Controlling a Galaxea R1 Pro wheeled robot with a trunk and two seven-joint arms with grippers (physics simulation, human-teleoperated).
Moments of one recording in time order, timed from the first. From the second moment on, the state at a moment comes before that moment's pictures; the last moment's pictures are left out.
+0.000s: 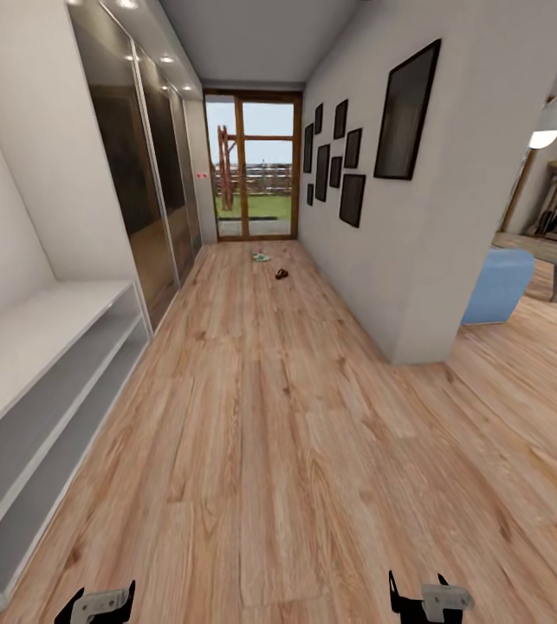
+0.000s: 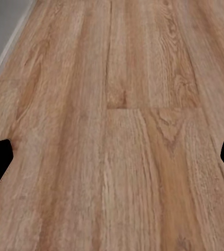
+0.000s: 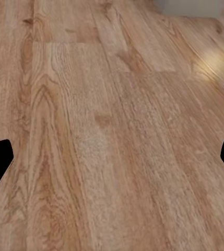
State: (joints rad) left arm -0.21 0.10 0.35 -0.38 -0.12 -0.58 -0.12; right arm -0.38 -0.04 0.04 -0.03 0.04 -0.83 -0.18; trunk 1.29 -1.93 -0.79
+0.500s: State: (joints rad) left arm -0.21 0.10 0.35 -0.38 -0.12 -0.58 -0.12; right arm -0.38 -0.04 0.04 -0.03 0.04 -0.83 -0.18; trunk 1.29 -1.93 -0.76
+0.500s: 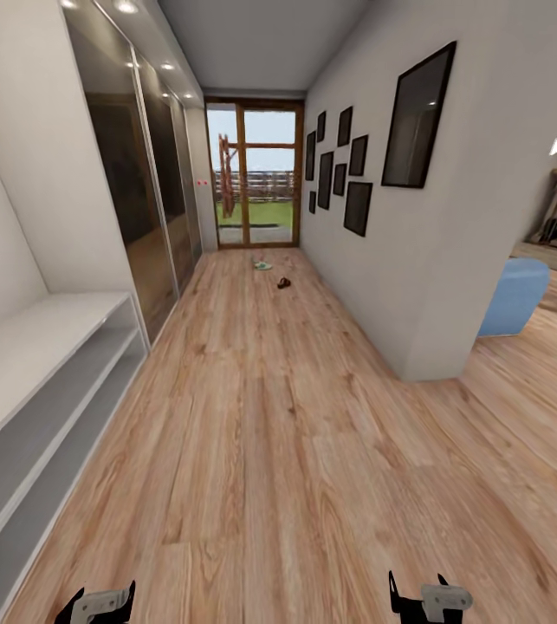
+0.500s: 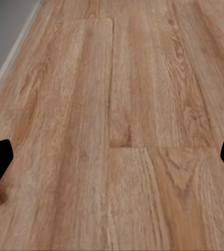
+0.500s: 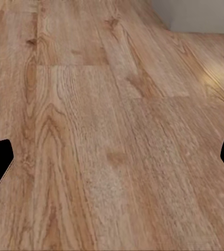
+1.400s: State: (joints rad) left arm -0.21 0.10 0.35 -0.38 -0.12 -0.58 -0.12; right arm -0.38 -0.04 0.04 -0.03 0.04 -0.83 -0.18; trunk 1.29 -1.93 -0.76
